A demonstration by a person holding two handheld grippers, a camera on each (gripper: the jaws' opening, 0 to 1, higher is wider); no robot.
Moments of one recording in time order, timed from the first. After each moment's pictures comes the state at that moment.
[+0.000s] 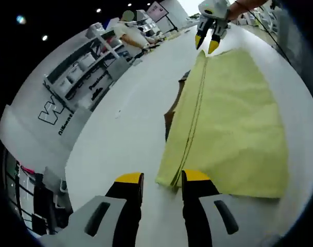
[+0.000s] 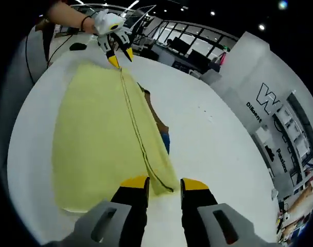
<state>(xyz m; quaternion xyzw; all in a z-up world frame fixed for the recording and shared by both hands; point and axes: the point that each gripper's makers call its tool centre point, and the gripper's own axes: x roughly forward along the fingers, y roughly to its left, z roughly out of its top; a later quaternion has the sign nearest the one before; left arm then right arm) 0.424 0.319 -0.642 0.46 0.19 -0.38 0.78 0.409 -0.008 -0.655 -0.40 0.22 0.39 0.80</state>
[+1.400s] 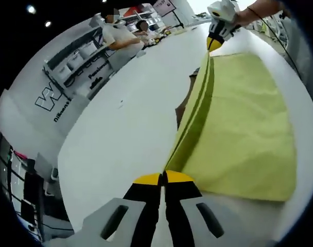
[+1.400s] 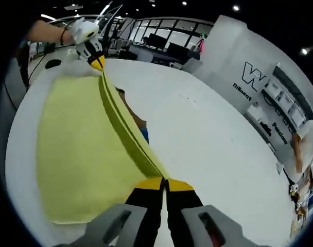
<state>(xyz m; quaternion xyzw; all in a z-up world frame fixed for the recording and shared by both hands) 0.450 0.327 -0.643 0.37 0.25 -0.36 0.82 0.440 -0.021 -0.653 -0.29 0.25 0.33 0.86</state>
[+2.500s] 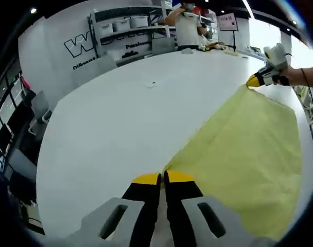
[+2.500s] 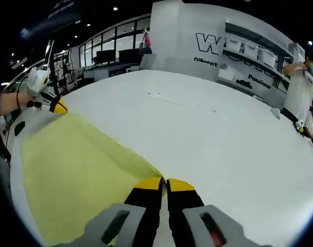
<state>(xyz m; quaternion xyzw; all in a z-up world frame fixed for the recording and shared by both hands) 0.490 0.338 -0.663 0.20 0.31 -0.25 0.90 0.476 -0.030 -0.665 -0.12 0.31 0.20 0.92</state>
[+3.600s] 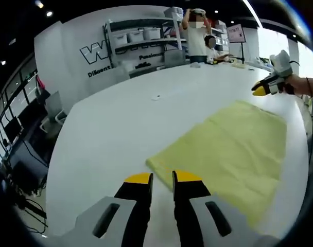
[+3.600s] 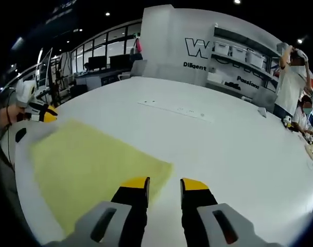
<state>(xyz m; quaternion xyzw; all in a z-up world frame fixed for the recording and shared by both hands) 0.418 0.338 -0.625 0.15 0.27 -0.22 0.92 0.429 -0.035 -0.631 -0.09 0.29 0.19 0.93</state>
